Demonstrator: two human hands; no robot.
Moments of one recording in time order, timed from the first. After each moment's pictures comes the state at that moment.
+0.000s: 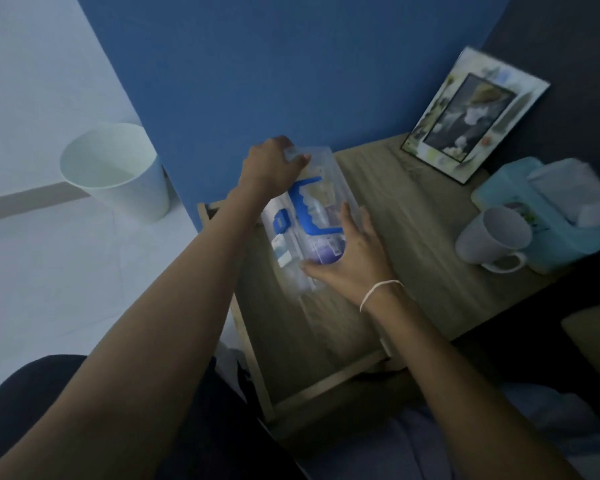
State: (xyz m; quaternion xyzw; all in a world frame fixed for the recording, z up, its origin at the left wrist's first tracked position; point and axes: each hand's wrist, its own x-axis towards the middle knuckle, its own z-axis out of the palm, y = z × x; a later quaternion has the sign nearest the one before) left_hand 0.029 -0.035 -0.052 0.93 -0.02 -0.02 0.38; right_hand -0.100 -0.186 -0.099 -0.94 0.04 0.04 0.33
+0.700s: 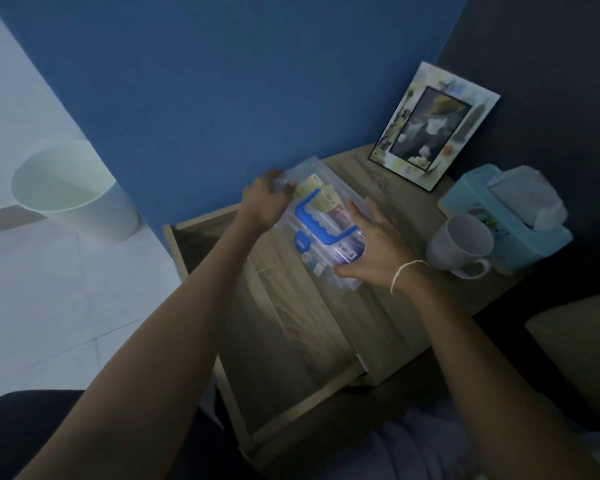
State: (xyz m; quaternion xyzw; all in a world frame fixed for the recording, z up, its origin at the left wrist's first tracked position) left_hand 0.033 -0.075 -0.085 0.88 -0.01 -0.08 0.47; right_hand -0.066 -0.269 -0.077 -0.97 0.02 0.10 0.22
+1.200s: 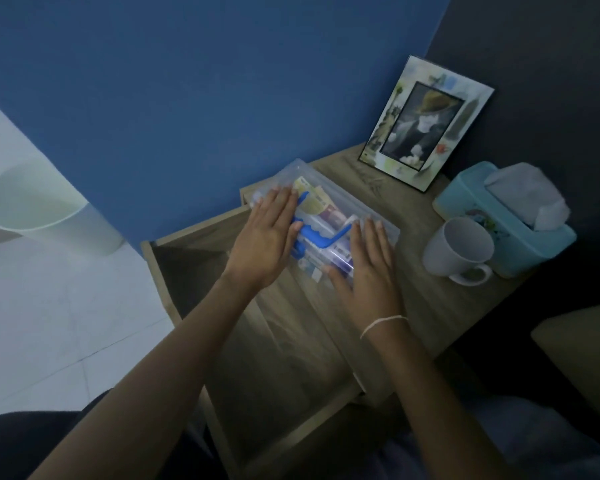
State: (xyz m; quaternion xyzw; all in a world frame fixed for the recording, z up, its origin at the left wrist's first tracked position) left_hand 0.001 -0.083 -0.122 0.92 -0.28 0.08 0.25; right_hand -0.090 -0.251 -0.118 -0.97 0.05 -0.09 0.20
